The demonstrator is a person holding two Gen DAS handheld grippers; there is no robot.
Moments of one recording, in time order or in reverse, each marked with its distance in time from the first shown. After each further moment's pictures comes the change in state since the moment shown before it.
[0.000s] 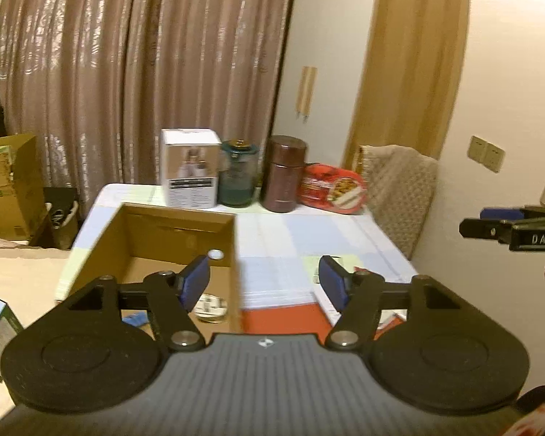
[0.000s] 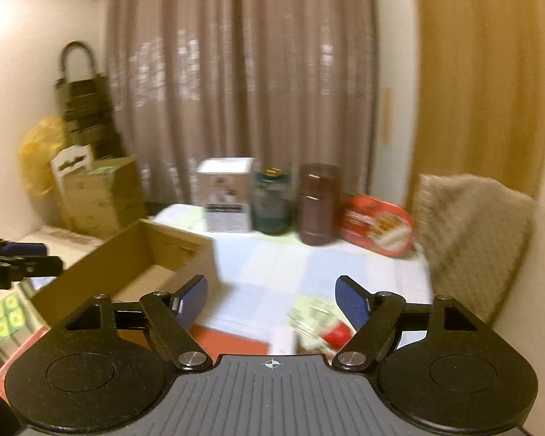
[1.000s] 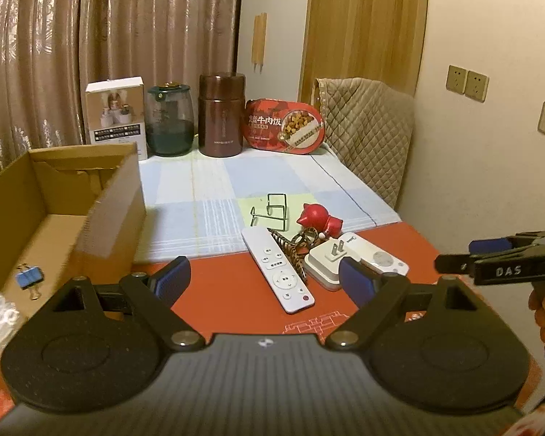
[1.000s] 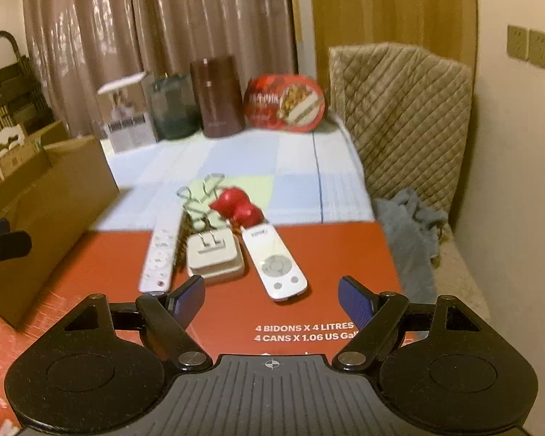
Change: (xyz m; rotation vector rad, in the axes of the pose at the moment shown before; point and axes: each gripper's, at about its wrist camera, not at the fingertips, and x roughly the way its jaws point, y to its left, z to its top) left arm 0.120 -0.111 -0.104 0.100 0.073 -0.020; right arm 0.047 -0.123 -0.151 0.167 0.182 -0.124
